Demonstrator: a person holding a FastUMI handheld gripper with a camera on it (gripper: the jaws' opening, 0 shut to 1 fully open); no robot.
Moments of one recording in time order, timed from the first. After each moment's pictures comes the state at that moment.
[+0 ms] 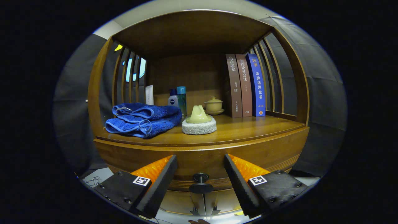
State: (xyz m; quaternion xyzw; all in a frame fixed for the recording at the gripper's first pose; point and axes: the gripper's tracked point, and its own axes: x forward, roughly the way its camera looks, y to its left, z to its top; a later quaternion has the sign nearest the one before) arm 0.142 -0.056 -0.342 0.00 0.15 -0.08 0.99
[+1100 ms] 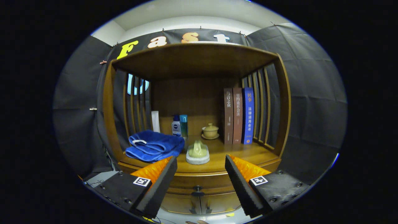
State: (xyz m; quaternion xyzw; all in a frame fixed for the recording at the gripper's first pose) arm 0.105 -0.047 -0.177 -0.02 0.12 -0.08 0.99
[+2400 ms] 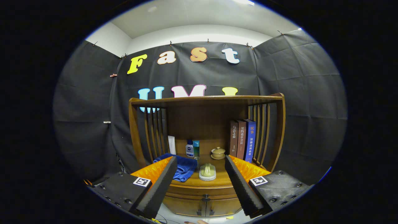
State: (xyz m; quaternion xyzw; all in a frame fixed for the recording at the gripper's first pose) arm 0.070 -0.011 -0.044 -0.02 0.08 -0.04 1.00
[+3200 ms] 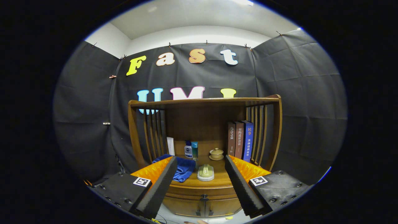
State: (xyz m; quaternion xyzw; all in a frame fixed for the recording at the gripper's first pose) arm 0.062 -0.016 -0.040 -0.02 0.07 -0.04 1.00
